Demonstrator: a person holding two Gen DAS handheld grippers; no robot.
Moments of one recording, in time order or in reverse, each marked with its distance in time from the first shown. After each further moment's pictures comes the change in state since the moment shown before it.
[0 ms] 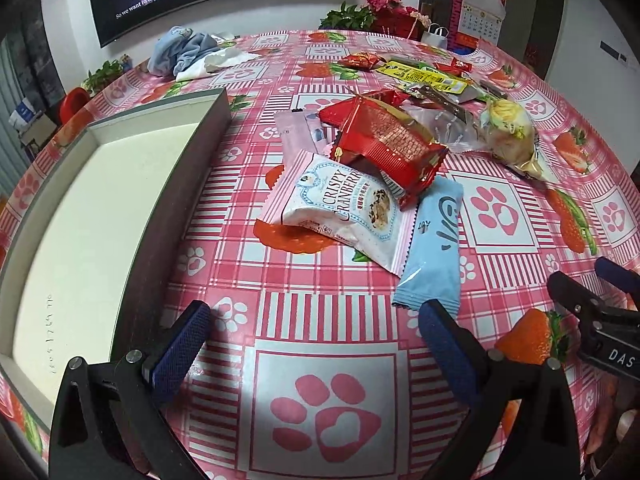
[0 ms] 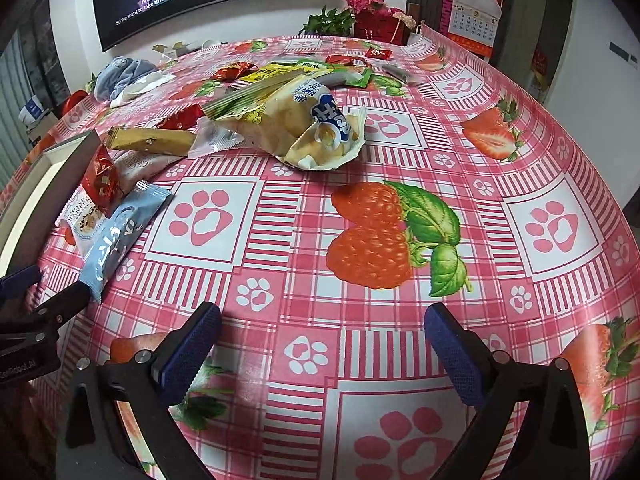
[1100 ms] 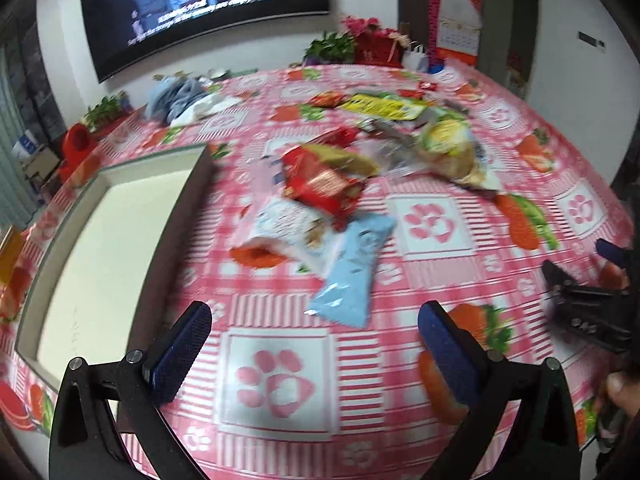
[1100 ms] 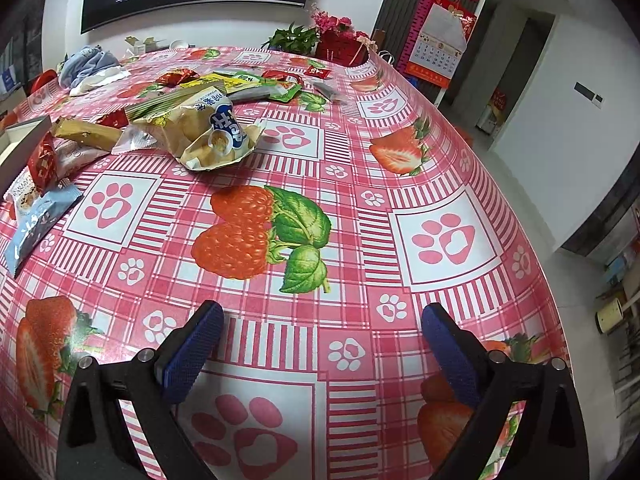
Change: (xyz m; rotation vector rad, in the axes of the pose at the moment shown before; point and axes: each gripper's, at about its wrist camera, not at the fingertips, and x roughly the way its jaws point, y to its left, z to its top) left arm -0.047 -0.031 -0.008 0.049 -0.097 0.019; right arm -0.017 -0.045 -0.012 -0.071 -0.076 -0.231
